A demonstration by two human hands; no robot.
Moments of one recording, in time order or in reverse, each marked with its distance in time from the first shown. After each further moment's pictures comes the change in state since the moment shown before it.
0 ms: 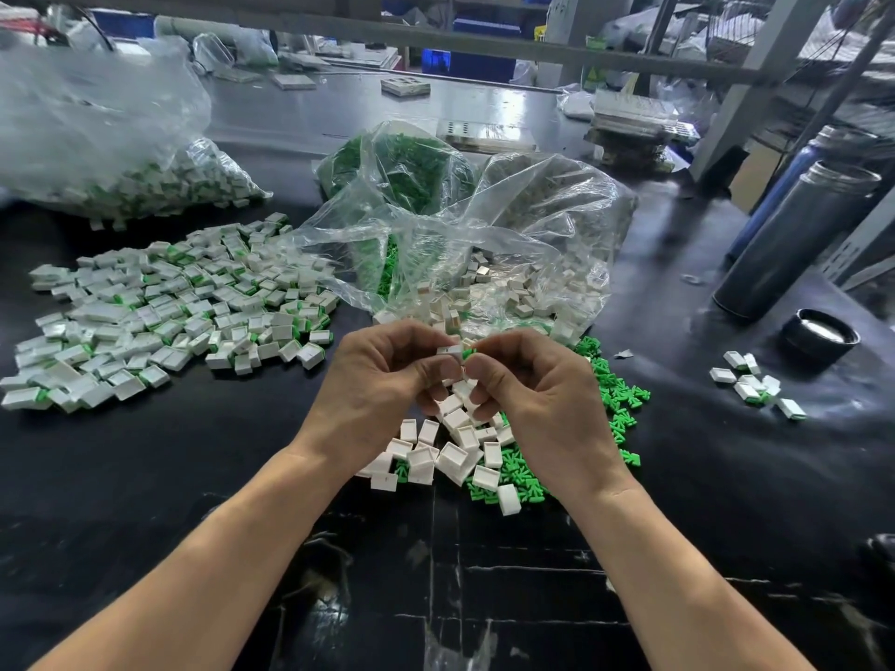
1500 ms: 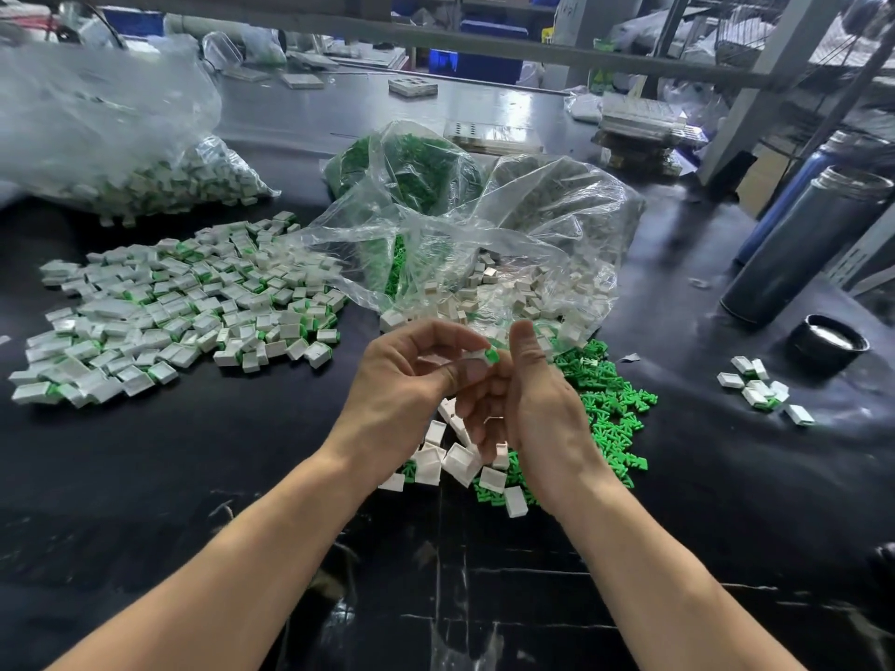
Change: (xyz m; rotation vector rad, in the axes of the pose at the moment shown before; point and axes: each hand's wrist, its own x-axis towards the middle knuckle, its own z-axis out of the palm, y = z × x) left_hand -0.002 -0.001 0.015 -0.152 0.011 -0.023; right_hand -0.001 -0.005 0.017 0.309 -0.084 0.325
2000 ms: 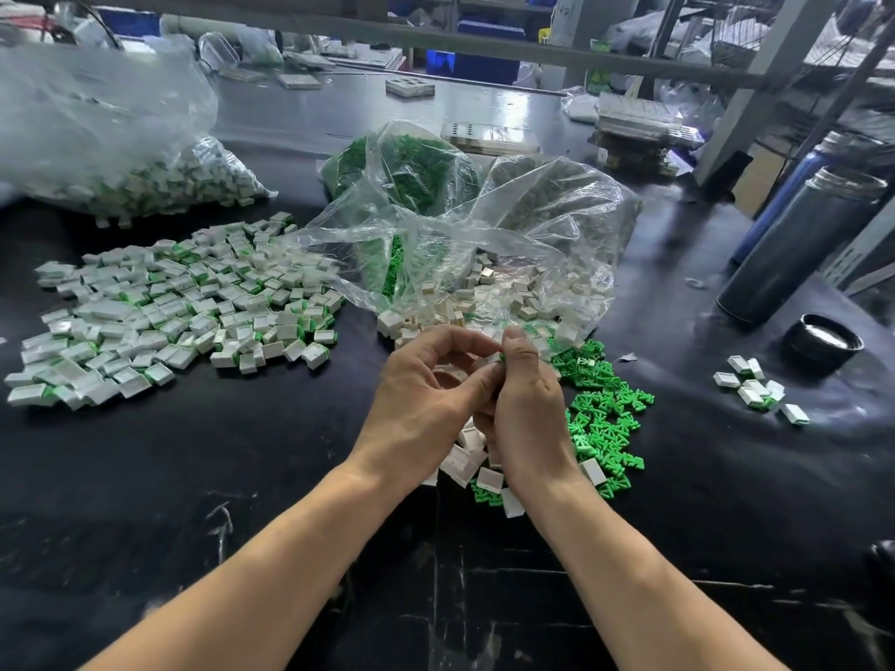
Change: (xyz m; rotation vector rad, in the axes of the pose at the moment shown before) left_hand -0.002 -0.011 0.018 0.084 0.020 0.061; right_hand 0.014 0.014 0.014 -0.108 0.290 -0.046
